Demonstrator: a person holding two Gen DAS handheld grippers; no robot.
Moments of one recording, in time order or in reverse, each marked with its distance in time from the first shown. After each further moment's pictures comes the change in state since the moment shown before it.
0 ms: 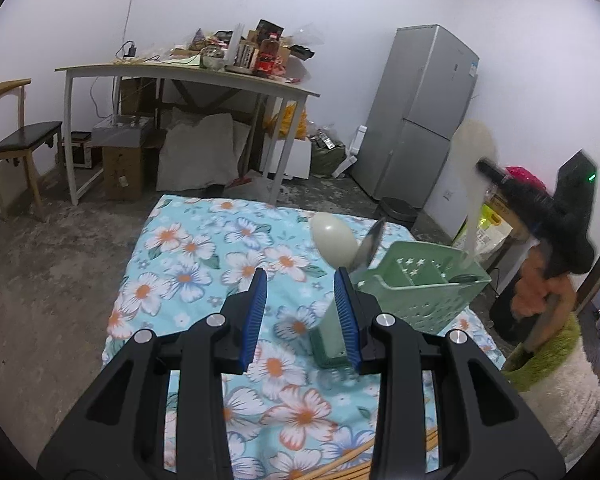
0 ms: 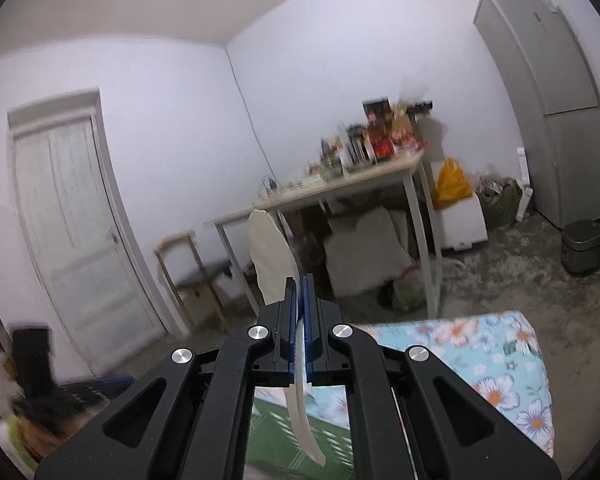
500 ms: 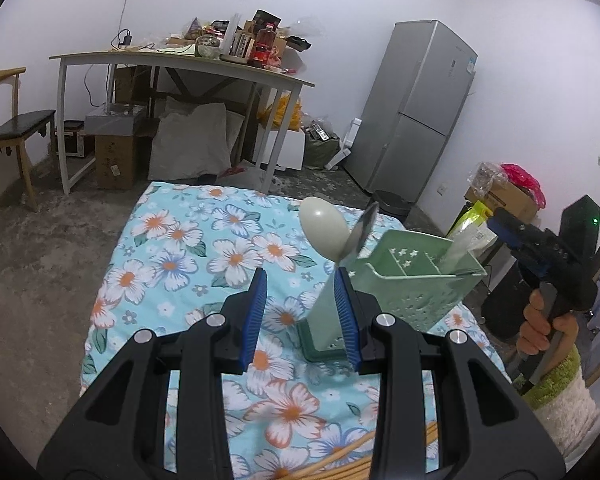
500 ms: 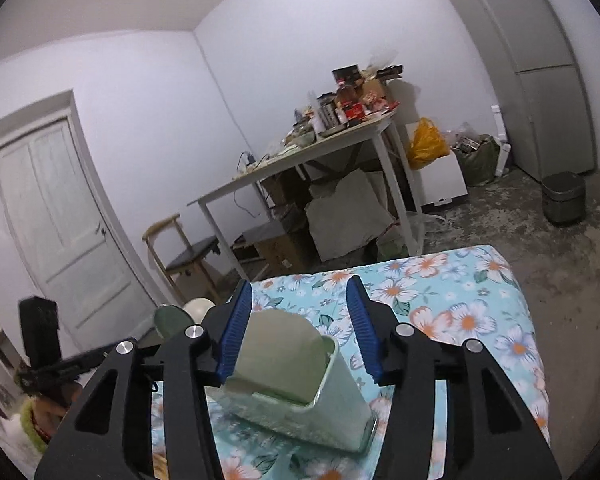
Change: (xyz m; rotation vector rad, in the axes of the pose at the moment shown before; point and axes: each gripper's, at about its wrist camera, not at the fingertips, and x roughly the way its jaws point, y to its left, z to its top) left arm 0.008 -0.007 -0.007 -0.018 0.025 -0.038; right arm -0.055 -0.027 -0.034 0.135 0.060 -0.046
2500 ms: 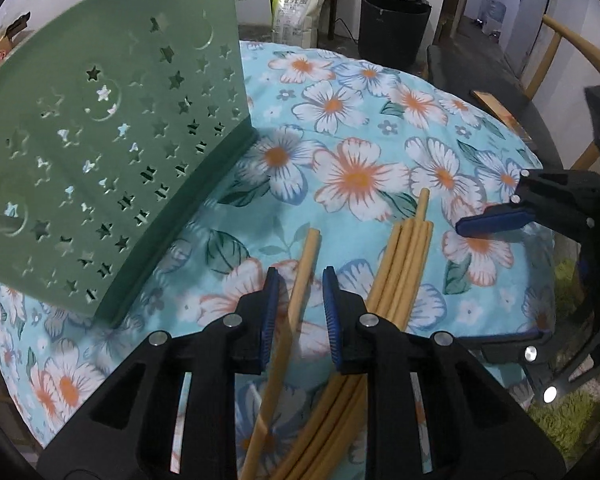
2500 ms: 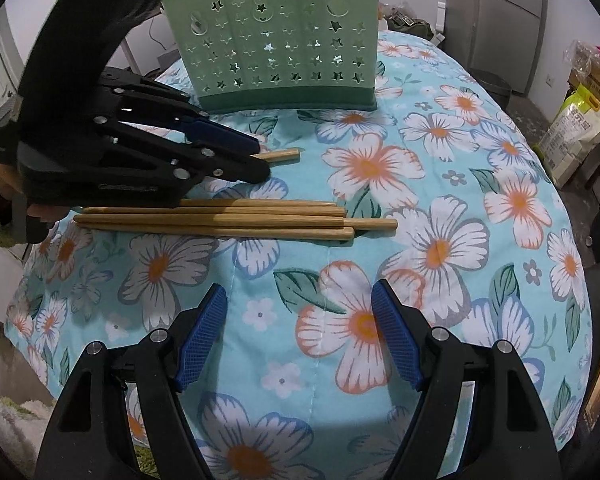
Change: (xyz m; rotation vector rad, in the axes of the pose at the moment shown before) left arm 0.112 -0.130 -0.123 0.833 0.614 -0.369; right arm -0.032 0.090 -0.220 -0.076 0.567 -0.438
